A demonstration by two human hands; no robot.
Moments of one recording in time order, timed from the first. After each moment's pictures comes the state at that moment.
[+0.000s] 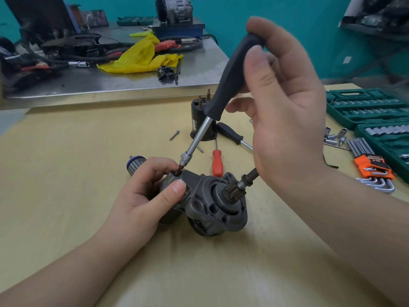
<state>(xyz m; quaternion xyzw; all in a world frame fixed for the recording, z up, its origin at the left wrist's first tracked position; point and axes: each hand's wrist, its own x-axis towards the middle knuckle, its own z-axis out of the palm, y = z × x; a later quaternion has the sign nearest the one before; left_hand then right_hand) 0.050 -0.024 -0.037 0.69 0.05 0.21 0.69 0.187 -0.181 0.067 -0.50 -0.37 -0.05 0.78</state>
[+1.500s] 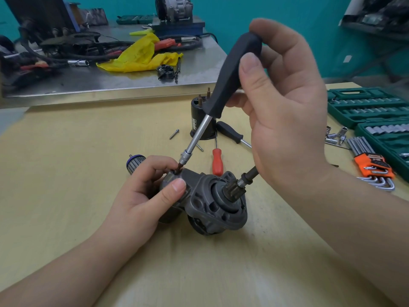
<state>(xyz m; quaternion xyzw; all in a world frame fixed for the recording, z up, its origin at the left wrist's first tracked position) 0.052 -0.023 -0.037 0.69 0.04 0.22 0.69 0.189 -0.180 0.066 -0.51 -0.37 -0.05 0.77</state>
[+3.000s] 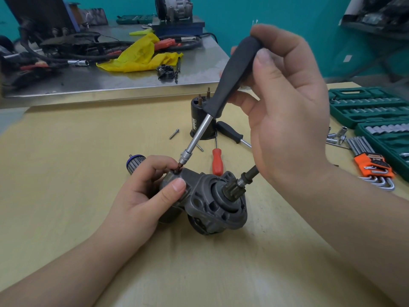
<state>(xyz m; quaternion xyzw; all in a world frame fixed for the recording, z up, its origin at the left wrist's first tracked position) 0.050 -0.024 -0.036 0.69 0.05 0.21 0.69 0.191 -0.181 0.066 -0.48 -0.35 -0.02 0.81</state>
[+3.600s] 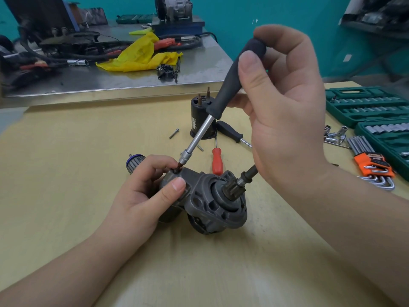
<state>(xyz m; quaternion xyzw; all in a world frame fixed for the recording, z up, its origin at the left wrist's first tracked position) 0.050 -0.022 -0.039 0.69 0.05 0.21 0.69 0.188 -0.179 0.067 -0.51 -0.36 -0.05 0.78</state>
